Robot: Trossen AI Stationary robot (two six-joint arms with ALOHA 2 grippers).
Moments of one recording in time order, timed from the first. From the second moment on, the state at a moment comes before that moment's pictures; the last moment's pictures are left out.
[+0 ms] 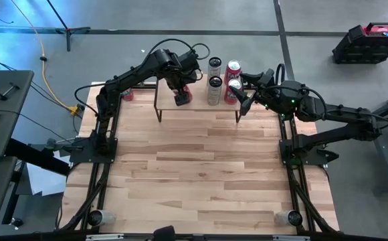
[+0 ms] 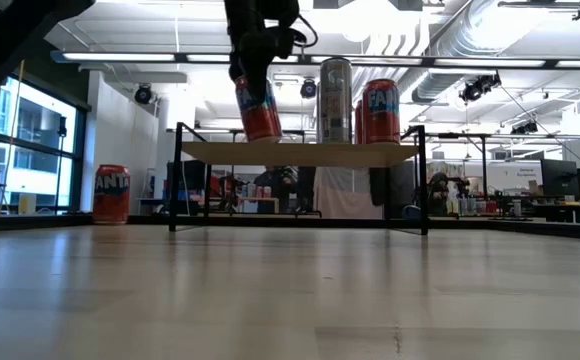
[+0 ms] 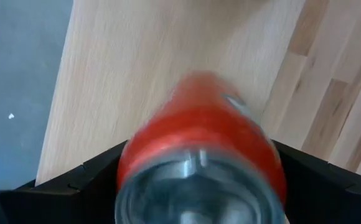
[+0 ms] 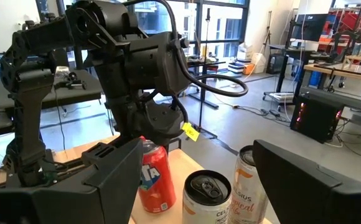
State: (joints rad) left arm 0.46 2.05 2.27 -1.51 -0.12 0.19; right arm -0.12 1.01 1.11 -0.14 0.50 0.00
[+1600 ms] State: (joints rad) left arm 0.47 2.04 2.28 -1.46 -0.10 0.21; right arm -0.12 1.01 1.11 -0.14 0.49 0.02
